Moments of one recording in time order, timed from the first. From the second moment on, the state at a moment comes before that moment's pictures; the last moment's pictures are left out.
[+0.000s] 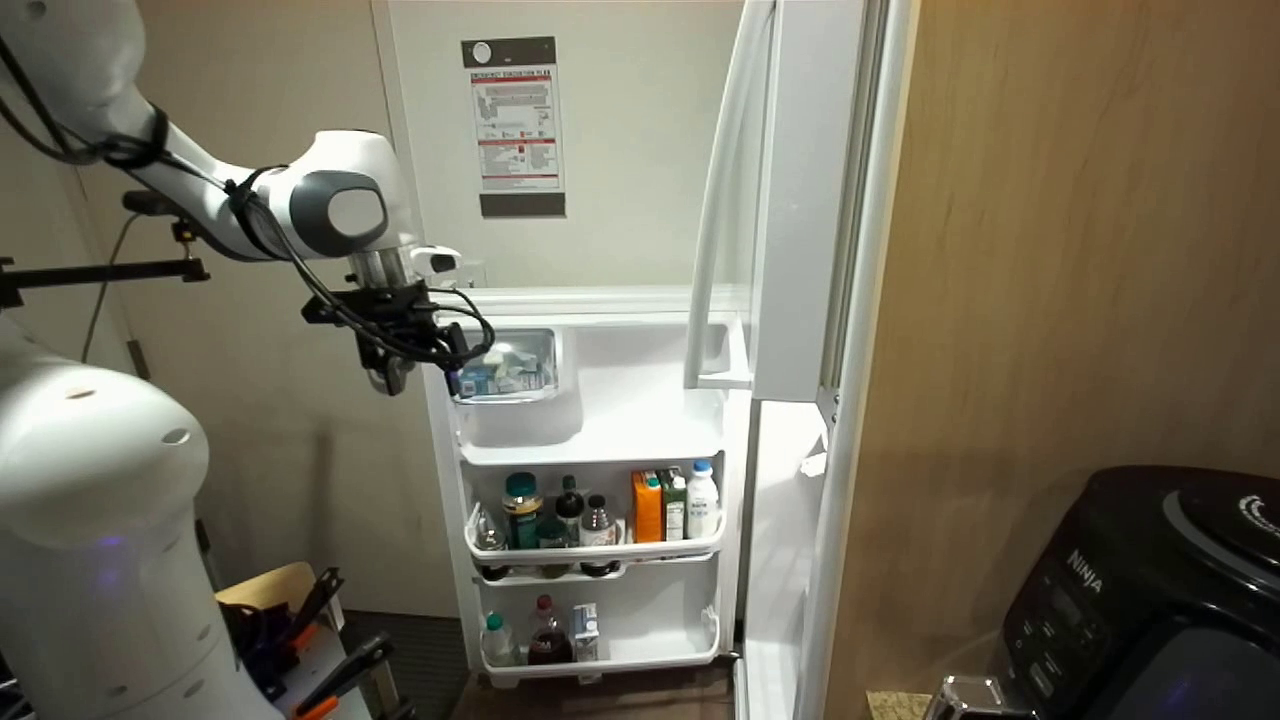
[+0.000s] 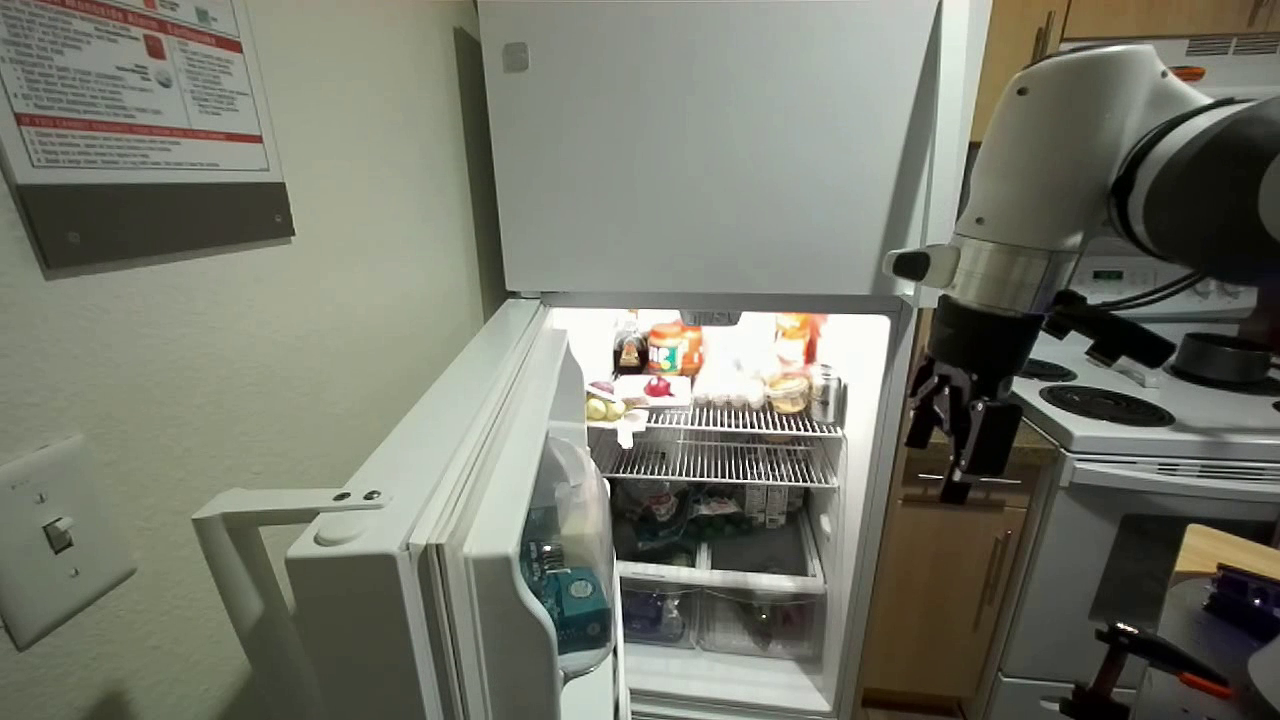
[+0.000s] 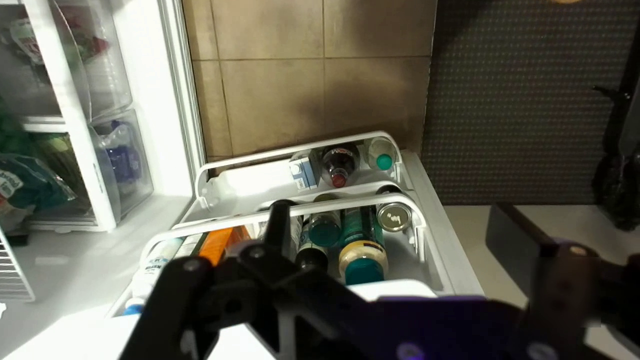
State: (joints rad) arm 0.40 -0.47 0.23 -2.75 0.11 2.40 -0.15
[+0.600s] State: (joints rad) arm 0.41 -0.28 0.28 -2.66 0.11 2.58 -0.14
